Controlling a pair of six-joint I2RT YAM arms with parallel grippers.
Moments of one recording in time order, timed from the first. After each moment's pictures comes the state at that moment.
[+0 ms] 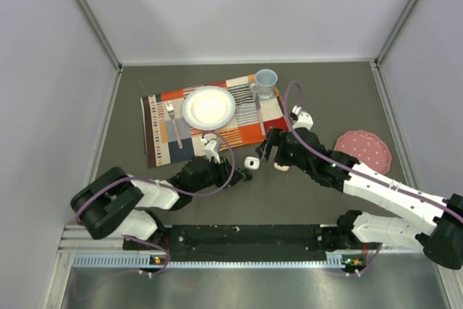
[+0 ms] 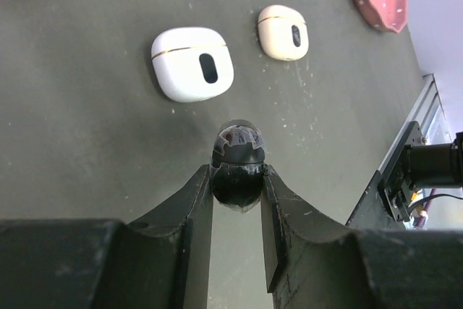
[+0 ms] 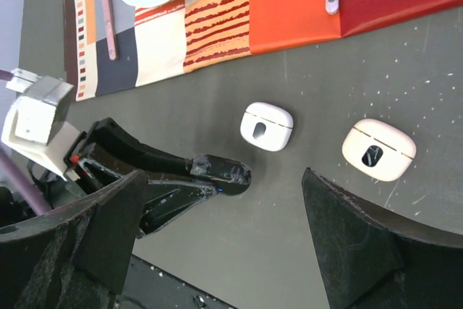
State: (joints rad) left arm -0.79 1.36 0.24 0.78 0.17 -0.74; right arm 0.89 1.05 0.79 -0.32 0.29 0.80
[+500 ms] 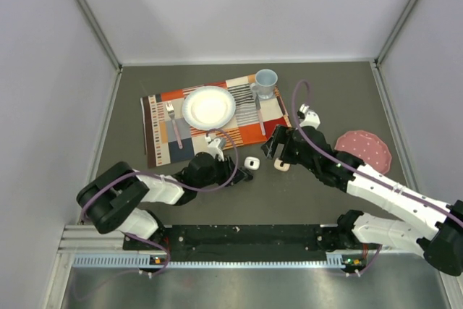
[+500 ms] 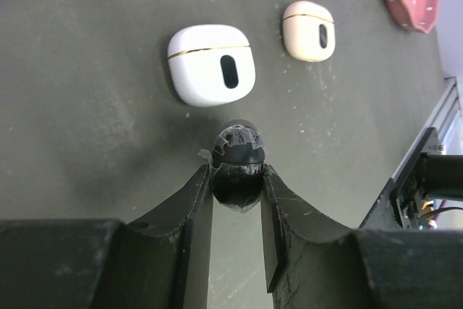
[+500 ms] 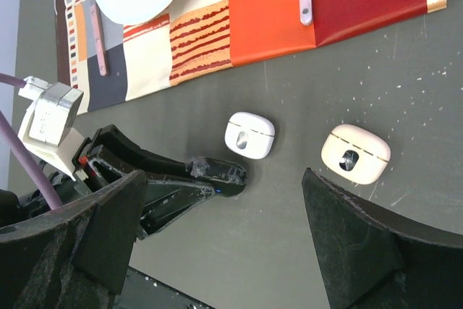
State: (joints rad) left arm -0.79 1.46 0.32 0.72 0.16 -0.77; right arm 0.82 1.00 0.76 -0.32 0.27 0.80
